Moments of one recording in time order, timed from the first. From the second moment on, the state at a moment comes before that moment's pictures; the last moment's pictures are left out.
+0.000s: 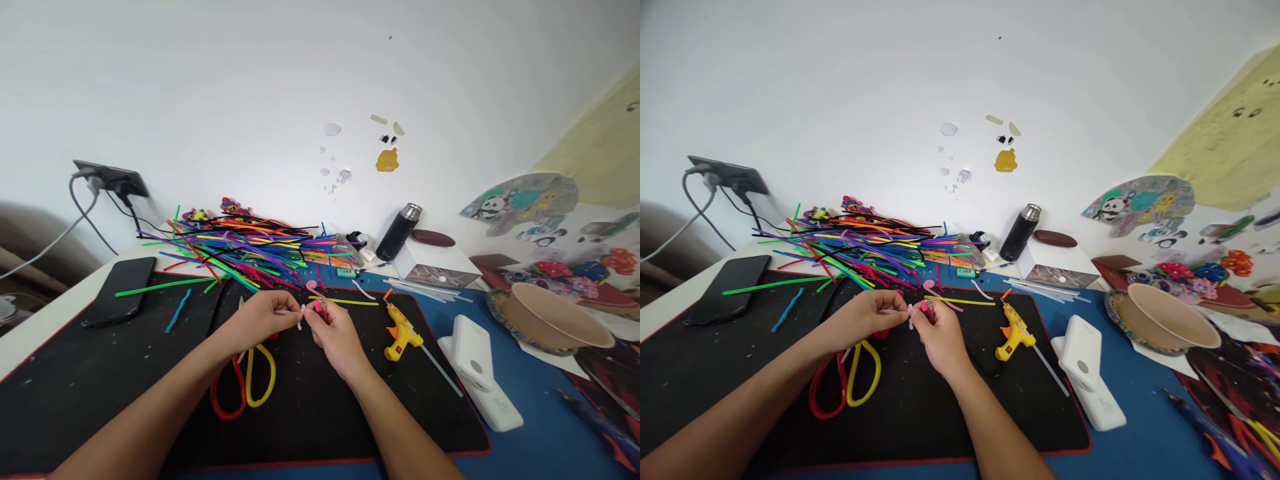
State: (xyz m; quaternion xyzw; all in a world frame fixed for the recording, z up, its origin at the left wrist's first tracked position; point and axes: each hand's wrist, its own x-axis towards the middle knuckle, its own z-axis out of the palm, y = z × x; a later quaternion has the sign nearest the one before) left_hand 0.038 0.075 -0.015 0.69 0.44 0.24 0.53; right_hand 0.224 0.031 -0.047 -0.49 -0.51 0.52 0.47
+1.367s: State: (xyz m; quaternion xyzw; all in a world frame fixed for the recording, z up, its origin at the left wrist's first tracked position) left_hand 0.032 0.080 -0.014 0.56 0.36 0.36 0.65; right_hand 0.234 0.031 -0.035 -0.52 -0.55 0.45 0.48
